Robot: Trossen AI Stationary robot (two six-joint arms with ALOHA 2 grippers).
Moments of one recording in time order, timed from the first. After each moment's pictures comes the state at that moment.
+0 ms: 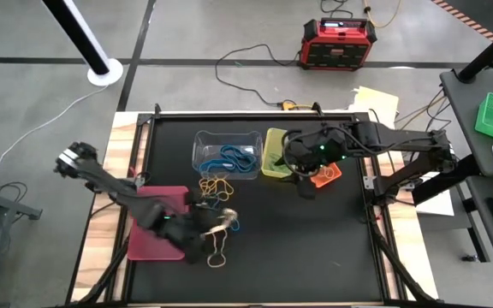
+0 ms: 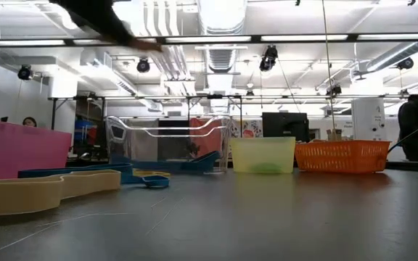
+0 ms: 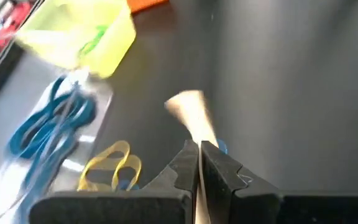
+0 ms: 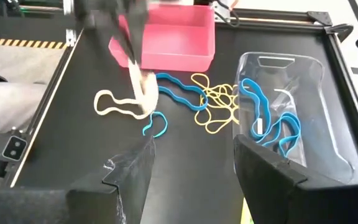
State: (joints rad) left arm -0.59 1.47 1.14 -0.70 -0.64 -0.57; right arm 0.02 1.42 1.60 -0.86 -0.10 -0.05
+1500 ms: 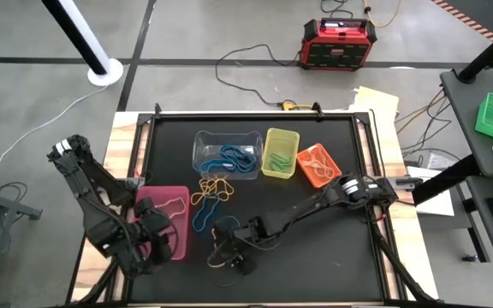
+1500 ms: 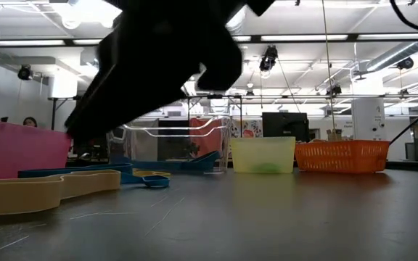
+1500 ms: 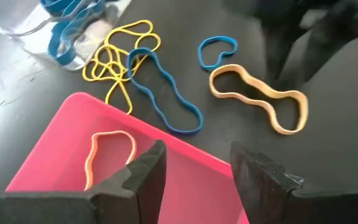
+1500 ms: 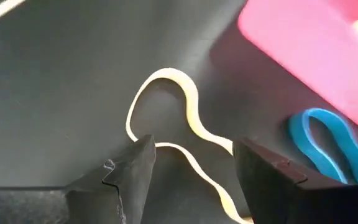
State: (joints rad) left arm -0.97 1.34 1.16 -1.29 -0.60 -1.41; right arm 0.34 2.31 1.82 -0.34 0.00 -0.37
